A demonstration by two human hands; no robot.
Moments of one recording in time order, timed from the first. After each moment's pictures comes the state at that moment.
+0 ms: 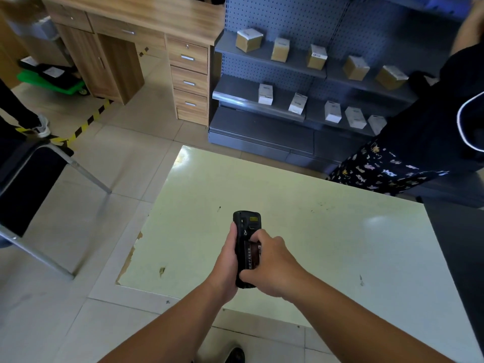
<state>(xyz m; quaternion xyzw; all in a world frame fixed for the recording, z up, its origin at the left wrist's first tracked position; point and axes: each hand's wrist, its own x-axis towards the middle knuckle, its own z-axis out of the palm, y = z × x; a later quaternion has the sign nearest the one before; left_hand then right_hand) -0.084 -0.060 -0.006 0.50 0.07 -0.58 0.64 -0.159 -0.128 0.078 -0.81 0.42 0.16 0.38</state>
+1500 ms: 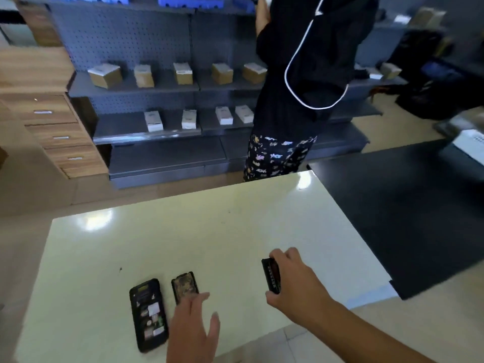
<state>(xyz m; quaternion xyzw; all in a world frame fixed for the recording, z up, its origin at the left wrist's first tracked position) -0.180 -0.096 -0.076 0.82 -0.47 -0.16 0.29 -0.352 -0.234 0.084 -0.80 0.55 0.07 0.25</state>
